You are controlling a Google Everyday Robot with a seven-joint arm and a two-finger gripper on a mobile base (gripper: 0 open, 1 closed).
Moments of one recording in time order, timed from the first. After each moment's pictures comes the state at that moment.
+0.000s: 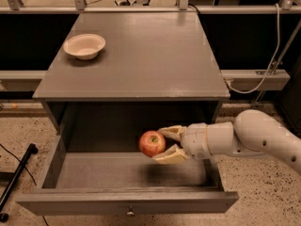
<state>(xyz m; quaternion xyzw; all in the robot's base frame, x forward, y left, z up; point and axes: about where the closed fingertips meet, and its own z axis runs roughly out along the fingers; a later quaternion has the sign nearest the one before) 0.479 -0.038 0.715 -0.57 0.64 0.28 0.43</state>
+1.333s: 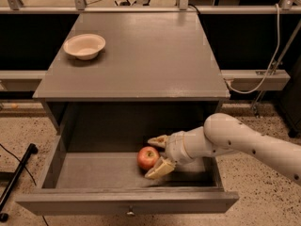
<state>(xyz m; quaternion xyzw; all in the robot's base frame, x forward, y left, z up) 0.486 -0.006 0.632 -0.62 0.66 0.26 0.34</state>
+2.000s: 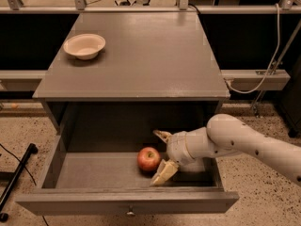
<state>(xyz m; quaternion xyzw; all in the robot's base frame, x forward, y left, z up) 0.486 -0.007 0.635 -0.61 0.65 0.27 0.35</state>
